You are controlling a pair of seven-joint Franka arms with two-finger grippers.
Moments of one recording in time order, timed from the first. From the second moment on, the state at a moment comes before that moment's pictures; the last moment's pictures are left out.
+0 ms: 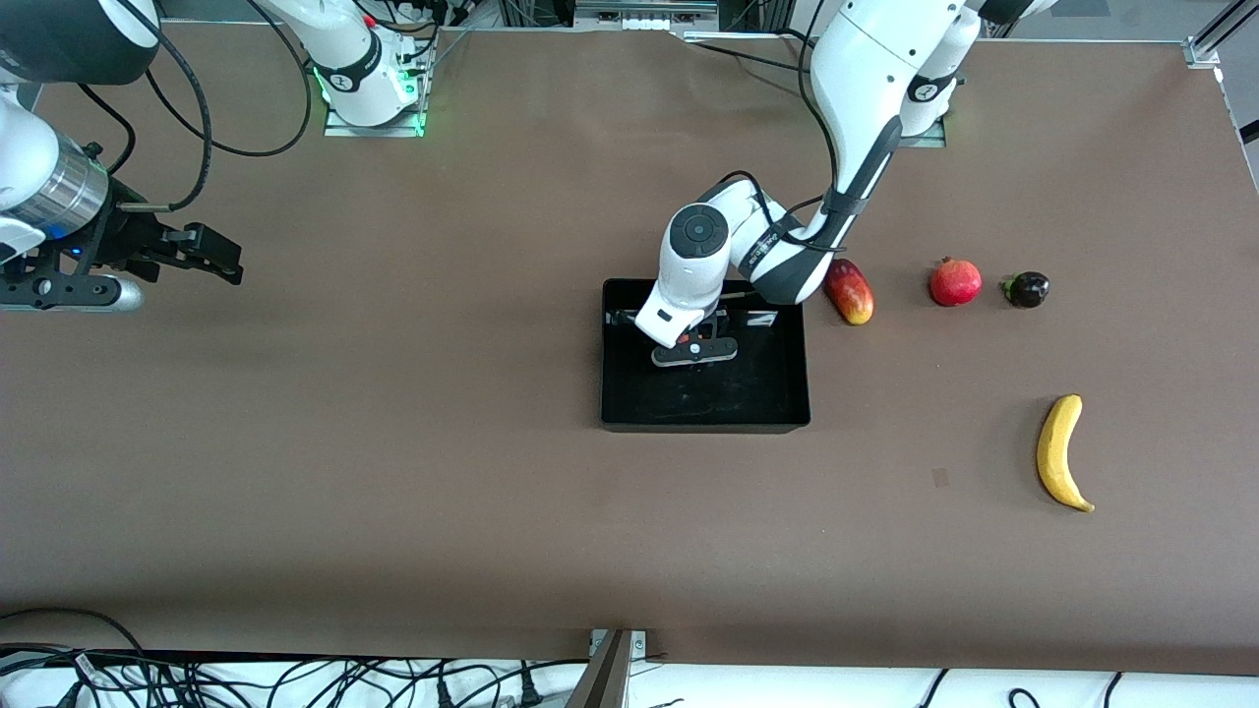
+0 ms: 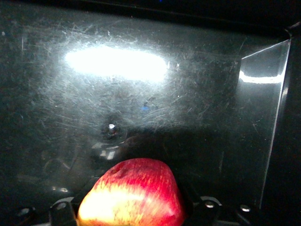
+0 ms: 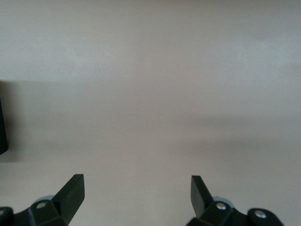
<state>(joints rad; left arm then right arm) -0.54 0.69 -0.18 -1.75 0.19 2.46 -0.99 0.27 0.10 -0.18 -1.56 0.00 1.62 0.09</state>
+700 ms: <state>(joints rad) -0.54 0.70 -0.18 -1.74 0.21 2.47 -1.02 0.29 0.10 -0.19 -1.55 -0.02 1.58 0.07</state>
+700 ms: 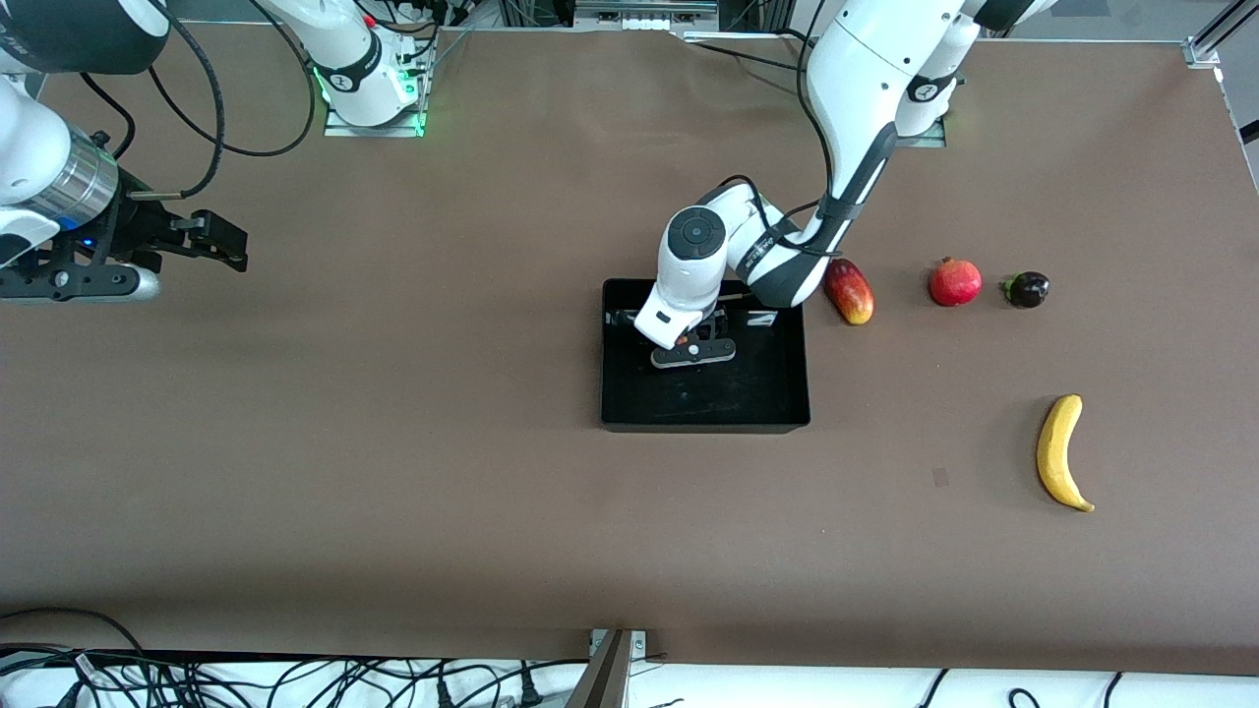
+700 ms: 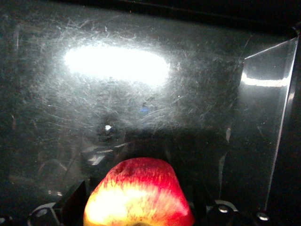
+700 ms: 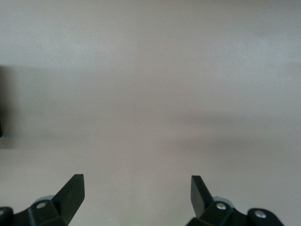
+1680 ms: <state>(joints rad) 0.13 0.46 -0.28 -1.64 0.18 1.98 -0.13 0.28 0.11 -0.19 -1.55 -0.02 1.60 0.04</state>
